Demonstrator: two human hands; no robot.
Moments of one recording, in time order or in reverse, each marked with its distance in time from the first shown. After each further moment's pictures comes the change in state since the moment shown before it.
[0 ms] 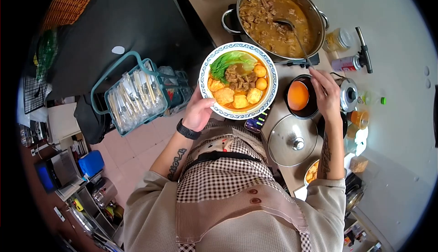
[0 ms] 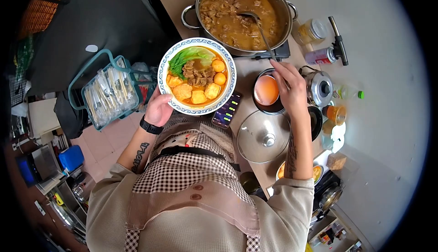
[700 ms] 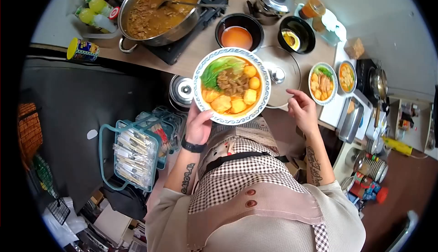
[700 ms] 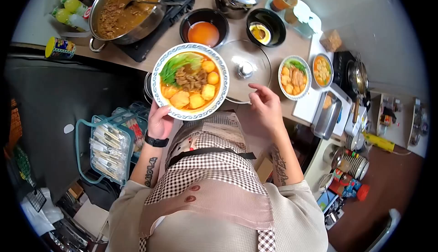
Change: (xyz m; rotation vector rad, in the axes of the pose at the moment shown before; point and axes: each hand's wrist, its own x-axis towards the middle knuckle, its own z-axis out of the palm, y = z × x) left_hand 0.046 -0.032 0.044 0.246 -0.345 -0.384; right_hand -0.211 -0.057 0.059 0.673 0.544 0.994
